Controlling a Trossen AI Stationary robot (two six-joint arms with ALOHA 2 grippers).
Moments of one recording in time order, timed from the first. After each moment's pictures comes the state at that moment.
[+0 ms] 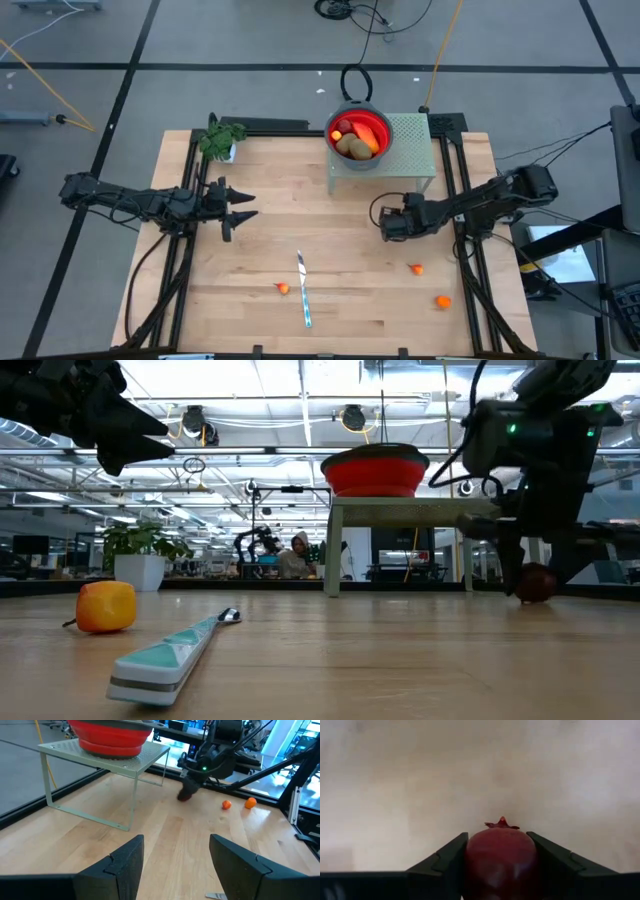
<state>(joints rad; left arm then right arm) -0.19 0.42 0.26 -0.03 -0.37 -0.28 0.13 1.47 0.66 -0.74 0.38 1.89</state>
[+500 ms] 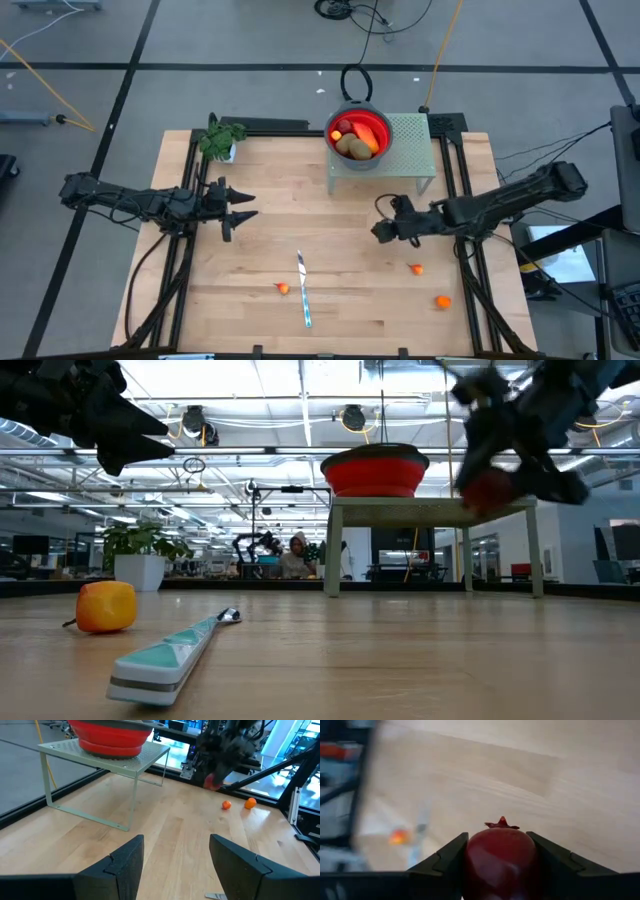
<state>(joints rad) -0.19 0.42 0.26 -0.03 -0.37 -0.28 0.25 1.12 0.66 -0.35 0.26 1.40</state>
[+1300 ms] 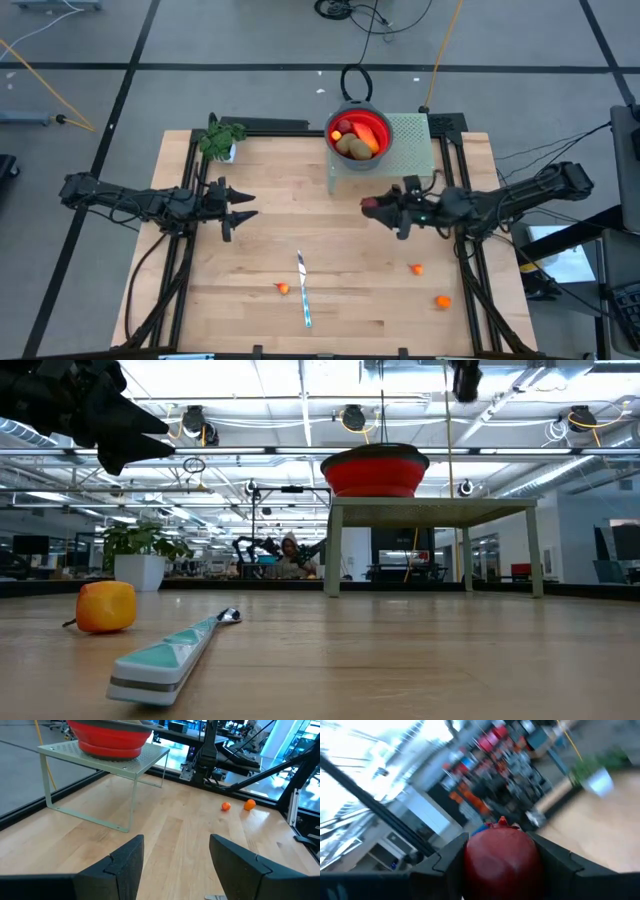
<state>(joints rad) -0.19 0.42 0.26 -0.02 -0.37 -0.28 0.25 1.01 0.66 0.46 0.34 0.74</state>
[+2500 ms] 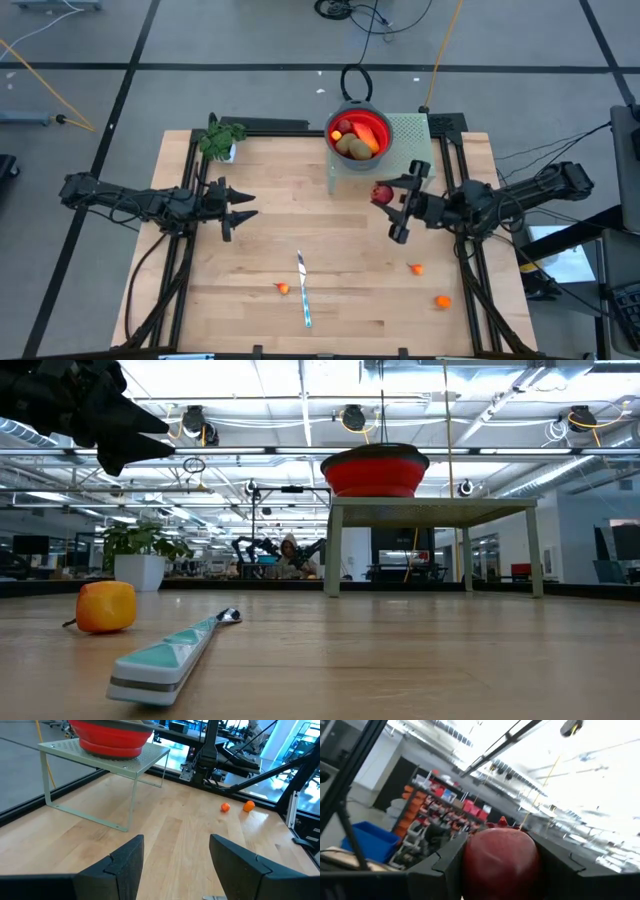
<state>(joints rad) -0.19 0.42 0.26 -0.03 -0.37 -0.29 0.25 1.01 0.66 0.79 0.31 -0.65</state>
